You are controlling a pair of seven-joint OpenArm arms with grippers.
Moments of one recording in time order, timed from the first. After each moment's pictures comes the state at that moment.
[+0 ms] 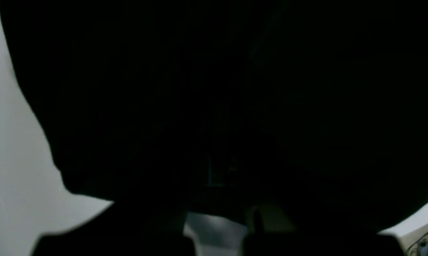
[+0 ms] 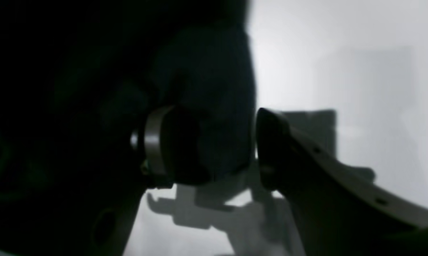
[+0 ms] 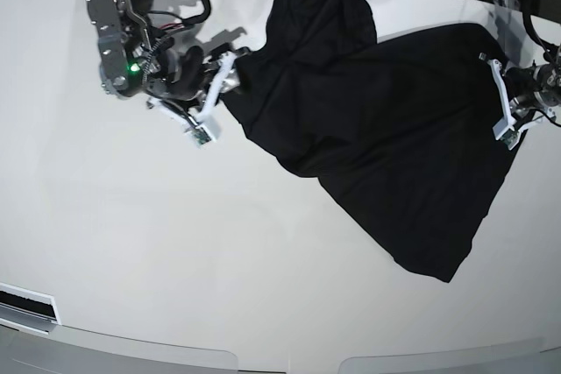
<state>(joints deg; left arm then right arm) 9.0 -46.4 9.9 73.1 -26.2 -29.6 37.0 -7.3 4.9 -8.2 85.5 18.6 27.7 -52.5</state>
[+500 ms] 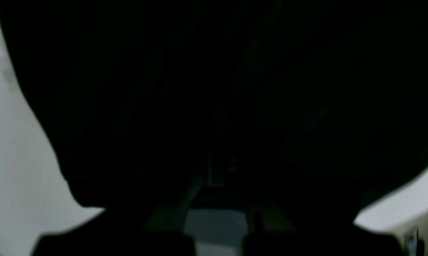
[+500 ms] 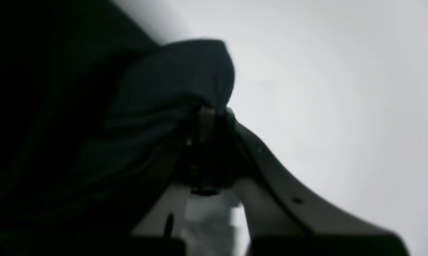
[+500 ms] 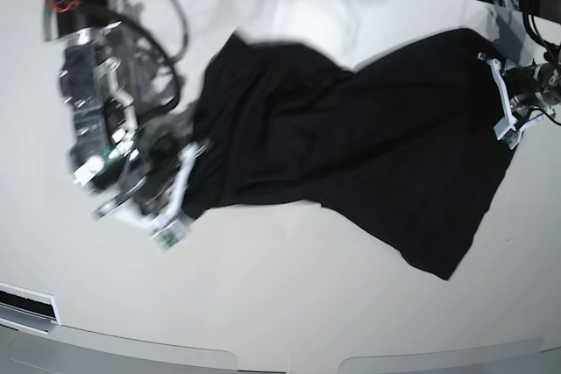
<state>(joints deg) 9.2 -46.7 9.9 74.2 -29.3 -31.9 39.7 8.6 12.9 -7.6 92.7 1.0 18.2 -54.1</state>
